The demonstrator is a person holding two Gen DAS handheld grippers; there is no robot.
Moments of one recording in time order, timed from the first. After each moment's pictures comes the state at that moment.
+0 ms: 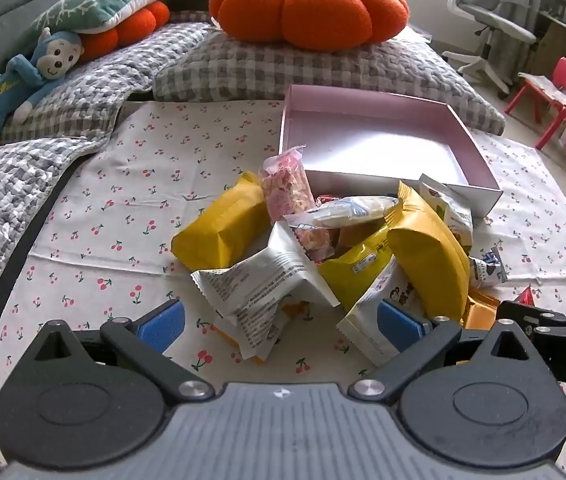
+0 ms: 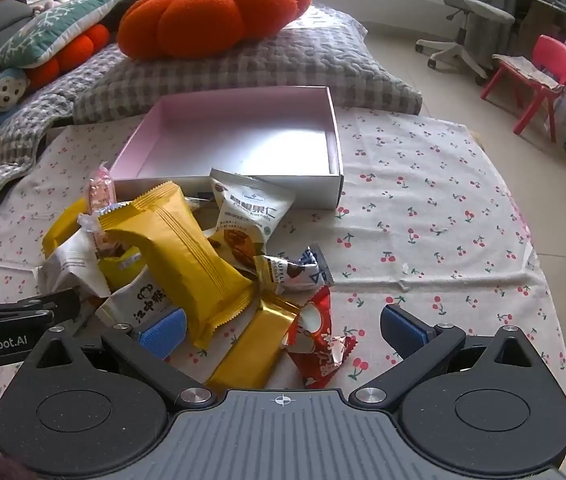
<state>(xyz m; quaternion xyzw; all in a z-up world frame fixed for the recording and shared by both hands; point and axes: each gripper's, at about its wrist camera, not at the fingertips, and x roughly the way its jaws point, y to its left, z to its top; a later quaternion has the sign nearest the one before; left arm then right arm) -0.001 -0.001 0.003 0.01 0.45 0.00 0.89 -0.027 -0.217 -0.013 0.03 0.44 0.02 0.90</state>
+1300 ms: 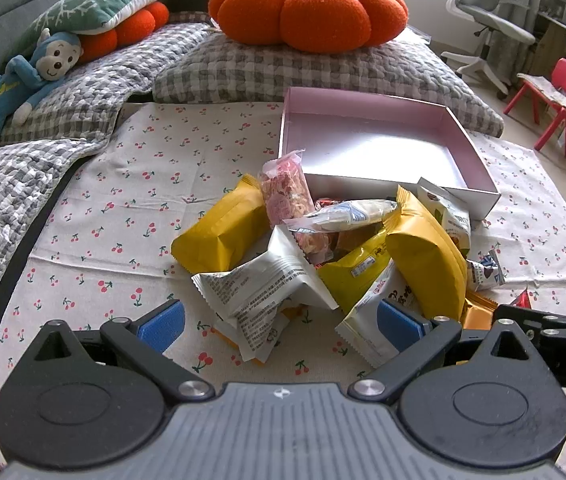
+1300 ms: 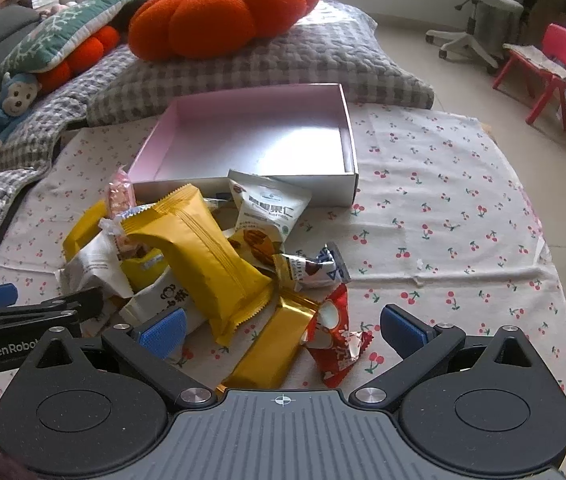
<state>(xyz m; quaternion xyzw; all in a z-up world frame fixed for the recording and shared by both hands) 0.000 -0.001 0.006 0.01 0.45 -0.01 0.89 -0.025 -0.215 -0.004 0.05 0.46 0.04 0.89</state>
